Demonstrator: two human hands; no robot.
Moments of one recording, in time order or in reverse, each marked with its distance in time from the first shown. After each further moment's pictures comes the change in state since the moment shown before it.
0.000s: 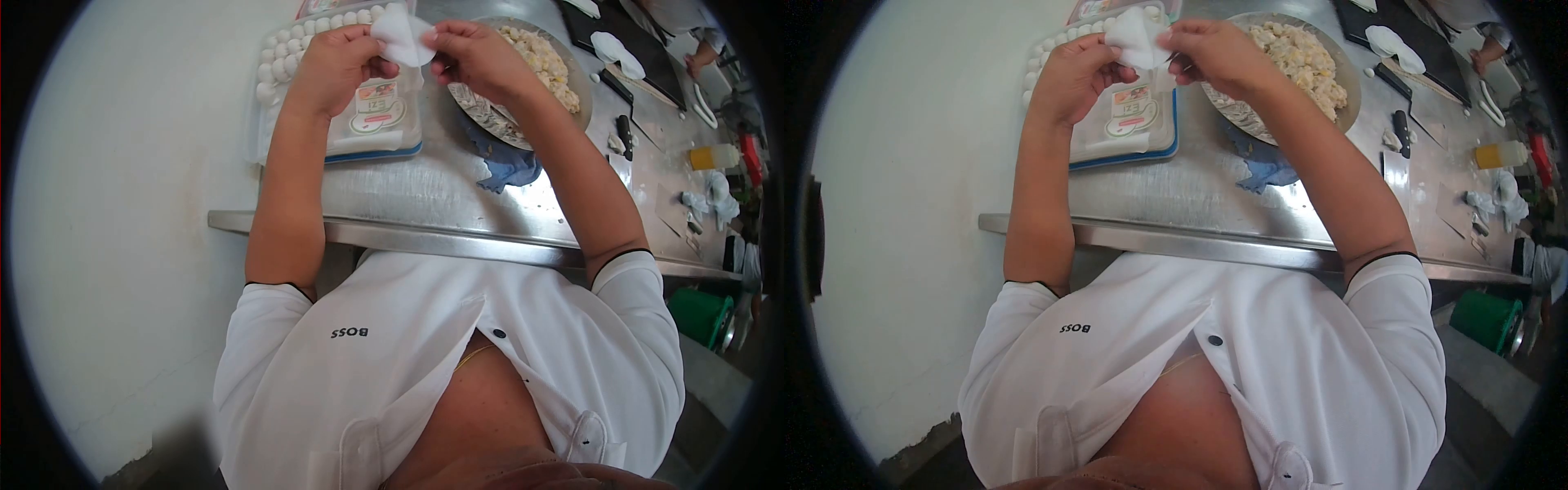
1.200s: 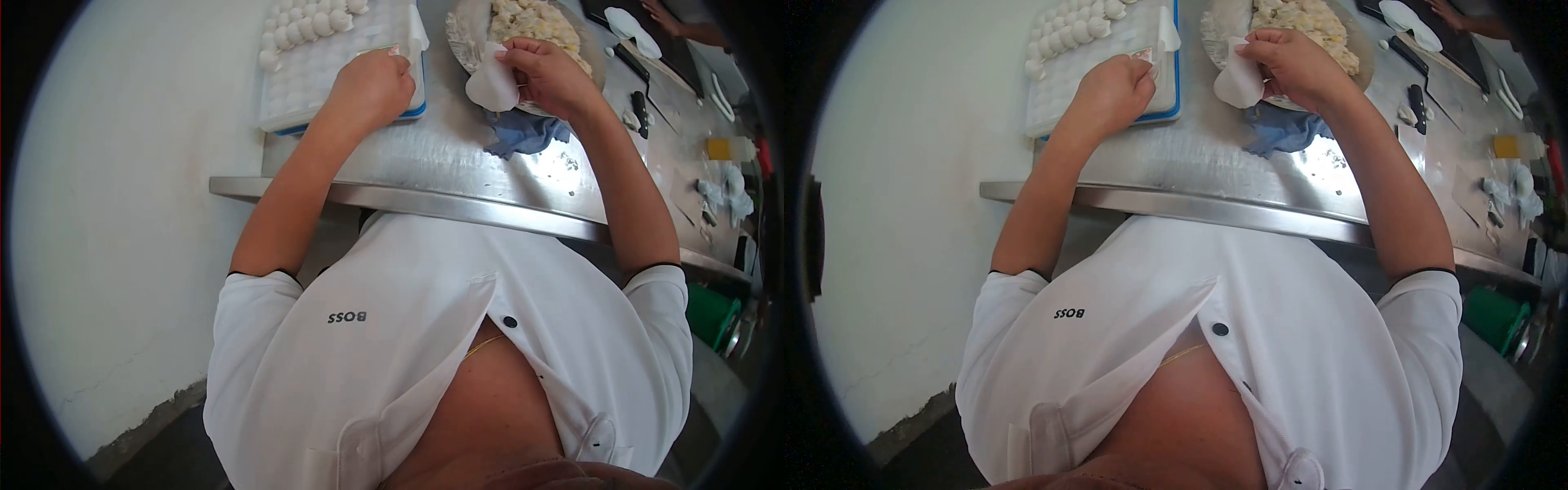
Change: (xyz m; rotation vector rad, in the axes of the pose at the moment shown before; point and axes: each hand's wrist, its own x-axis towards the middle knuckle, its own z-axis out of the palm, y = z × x) left_hand -0.052 -0.037 0.040 1.398 -0.043 0.102; right_hand -0.076 0.028 -0.055 -0.040 0.037 0.263
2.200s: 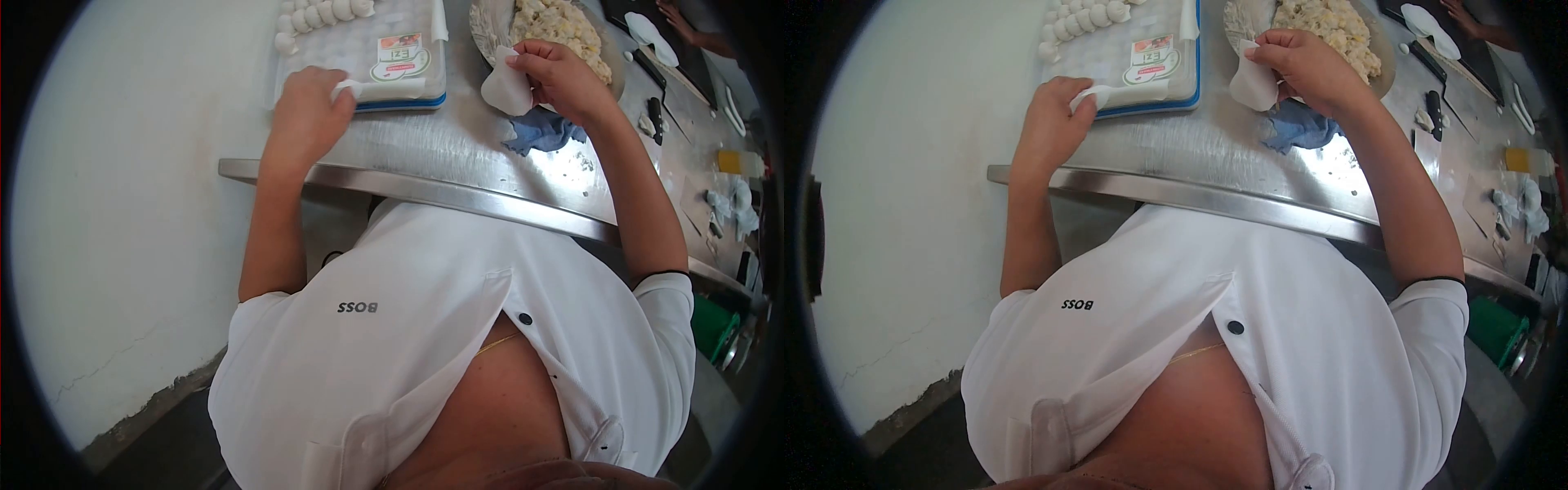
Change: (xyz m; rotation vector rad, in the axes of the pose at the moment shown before) left_hand -0.080 -0.051 -0.031 0.152 0.308 -0.027; right_hand -0.009 -0.001 0.024 -0.123 0.001 -0.030
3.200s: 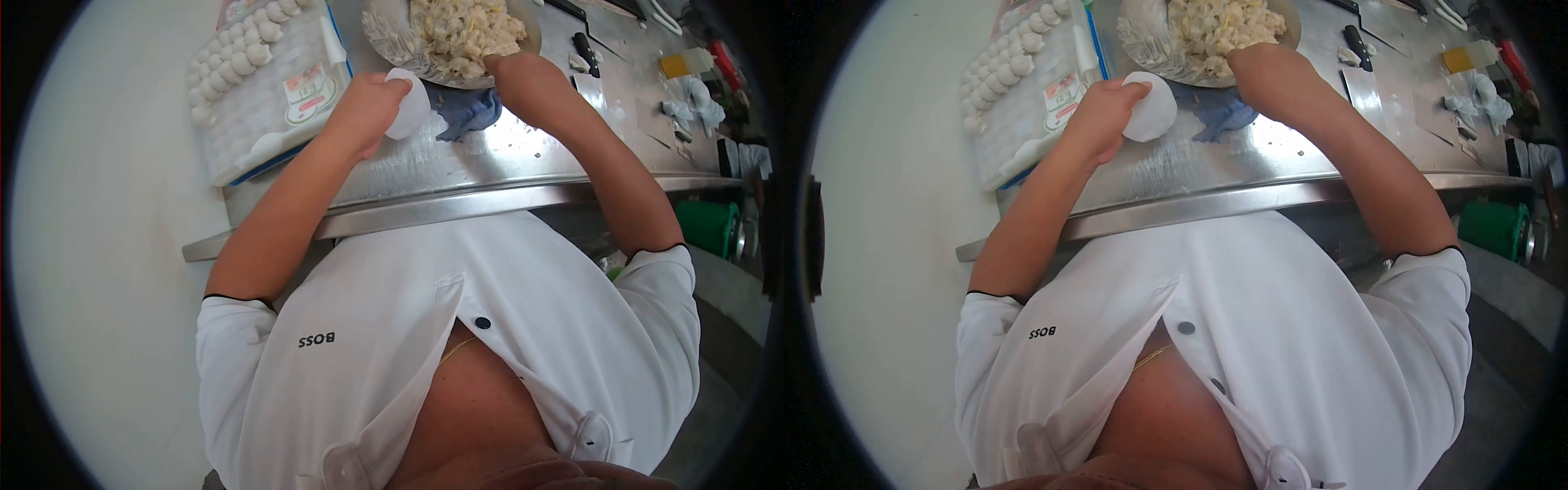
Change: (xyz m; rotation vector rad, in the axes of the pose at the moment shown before) left_hand 0.071 0.120 0.088 -1.168 -0.680 -0.521; right_hand -0.065 -0.001 -0.024 -1.409 0.244 0.077
